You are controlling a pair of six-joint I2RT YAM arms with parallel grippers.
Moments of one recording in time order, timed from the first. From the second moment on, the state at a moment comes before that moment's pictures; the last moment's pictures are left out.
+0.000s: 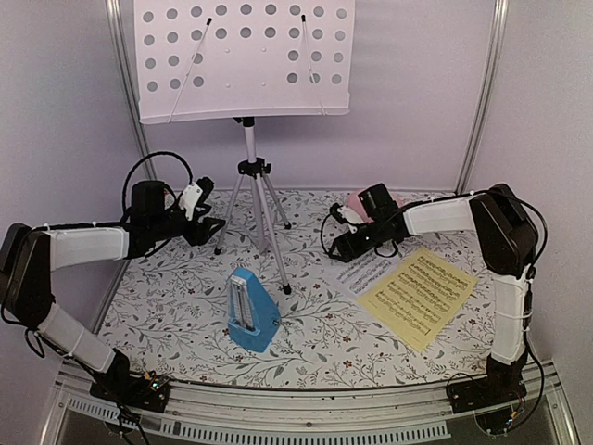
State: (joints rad) left arm -0.26 1.46 0.80 0.25 0.38 0.37; right arm 0.56 2.08 1.36 -0.21 -0.28 -0.05
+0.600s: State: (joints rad) left arm -0.26 1.46 0.80 0.22 0.39 0.36; right arm 0.58 2.34 1.80 0.06 -0.54 -0.12
